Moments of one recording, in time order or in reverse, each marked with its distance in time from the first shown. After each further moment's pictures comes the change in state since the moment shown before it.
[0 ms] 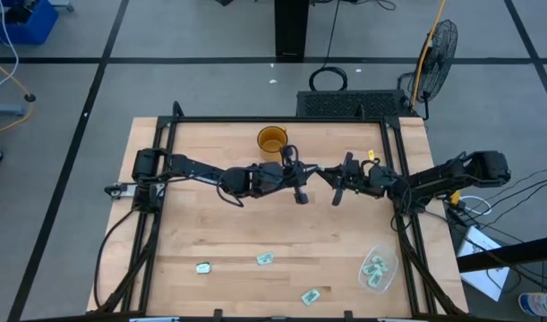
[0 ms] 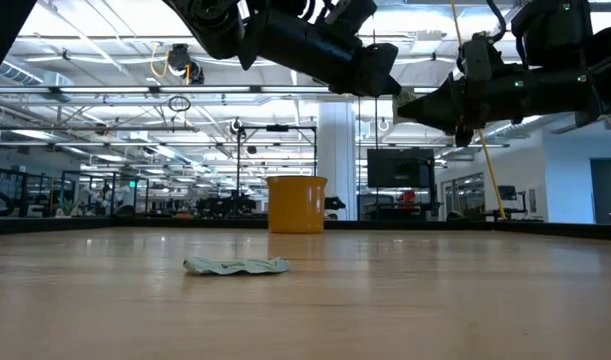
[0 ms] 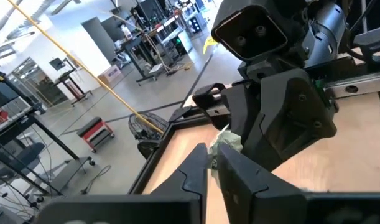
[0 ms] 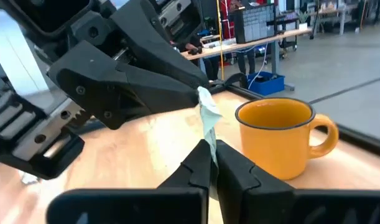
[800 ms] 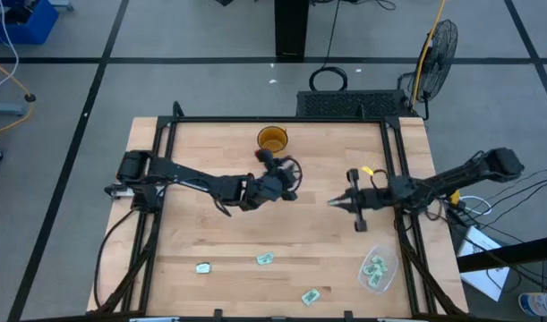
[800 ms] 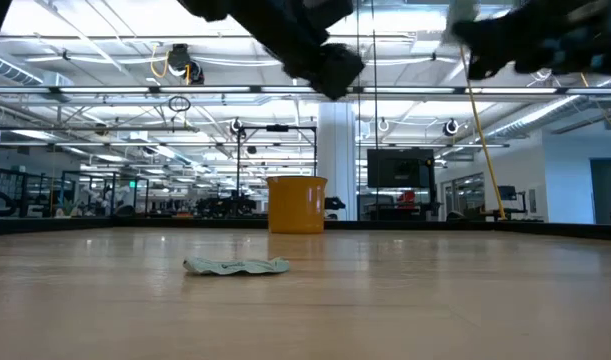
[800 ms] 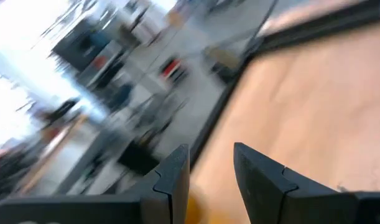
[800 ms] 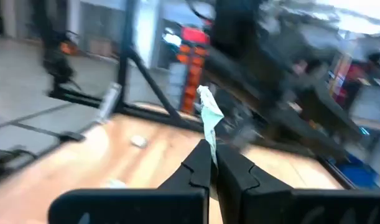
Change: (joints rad) left arm -0.103 -0.116 0.000 -0.365 -0.538 -0.040; right arm 0.283 -0.371 -0.001 -0.262 -0.183 -0.399
